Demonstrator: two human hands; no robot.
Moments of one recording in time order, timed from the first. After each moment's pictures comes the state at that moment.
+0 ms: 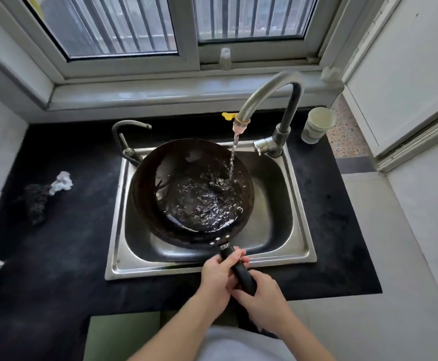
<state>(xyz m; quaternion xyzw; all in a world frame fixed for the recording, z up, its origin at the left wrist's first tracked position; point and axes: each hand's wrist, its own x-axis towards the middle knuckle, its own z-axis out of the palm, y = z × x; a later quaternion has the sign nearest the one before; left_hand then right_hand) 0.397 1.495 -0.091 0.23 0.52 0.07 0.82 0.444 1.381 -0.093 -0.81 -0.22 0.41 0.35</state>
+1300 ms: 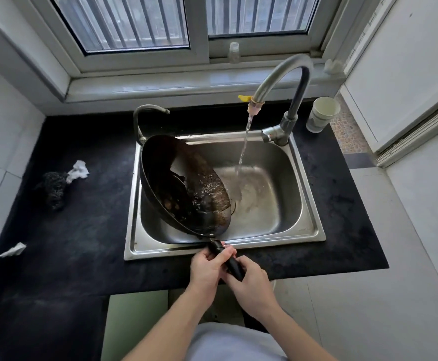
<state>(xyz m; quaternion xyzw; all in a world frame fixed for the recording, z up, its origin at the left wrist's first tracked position) 0.320 1.511 -0.100 0.38 0.51 0.08 0.77 0.376 1.406 -0.094 -0.82 -0.19 0.38 0.39</state>
